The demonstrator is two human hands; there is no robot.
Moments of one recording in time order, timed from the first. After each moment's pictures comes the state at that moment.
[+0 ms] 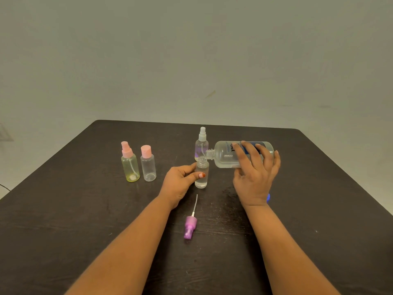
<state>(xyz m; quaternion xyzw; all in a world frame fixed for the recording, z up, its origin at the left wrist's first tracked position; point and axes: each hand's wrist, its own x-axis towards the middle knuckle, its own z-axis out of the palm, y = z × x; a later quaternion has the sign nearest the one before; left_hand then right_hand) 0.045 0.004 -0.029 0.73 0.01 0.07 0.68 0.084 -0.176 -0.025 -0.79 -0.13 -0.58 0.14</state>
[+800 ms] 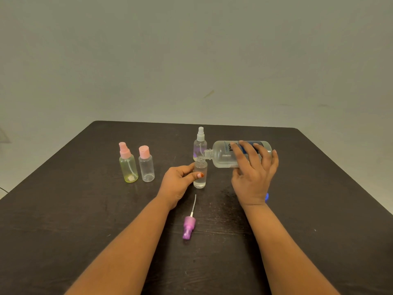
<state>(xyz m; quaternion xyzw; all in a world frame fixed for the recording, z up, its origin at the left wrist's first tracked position) 0.045 0.005 -0.031 0.74 0.01 0.07 0.67 0.085 -0.177 -0.024 -0.80 -0.14 -0.57 0.14</state>
